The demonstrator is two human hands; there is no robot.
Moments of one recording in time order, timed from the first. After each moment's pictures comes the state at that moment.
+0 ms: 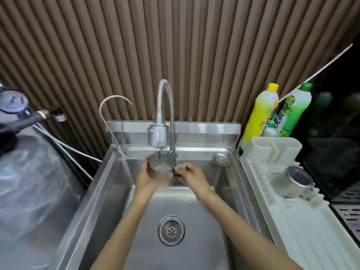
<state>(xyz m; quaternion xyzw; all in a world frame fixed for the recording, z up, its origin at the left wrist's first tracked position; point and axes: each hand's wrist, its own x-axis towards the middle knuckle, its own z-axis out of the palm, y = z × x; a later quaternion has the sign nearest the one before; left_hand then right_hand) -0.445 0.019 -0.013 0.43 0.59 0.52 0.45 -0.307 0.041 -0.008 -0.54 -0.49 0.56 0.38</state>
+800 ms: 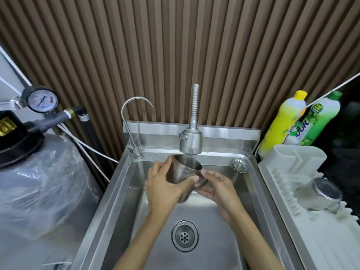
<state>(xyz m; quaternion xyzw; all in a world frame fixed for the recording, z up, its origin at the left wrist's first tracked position) -0.468 0.003 0.013 0.54 0.70 0.42 0.19 -0.324 0.020 0.013 -0.50 -0.38 0.64 0.44</state>
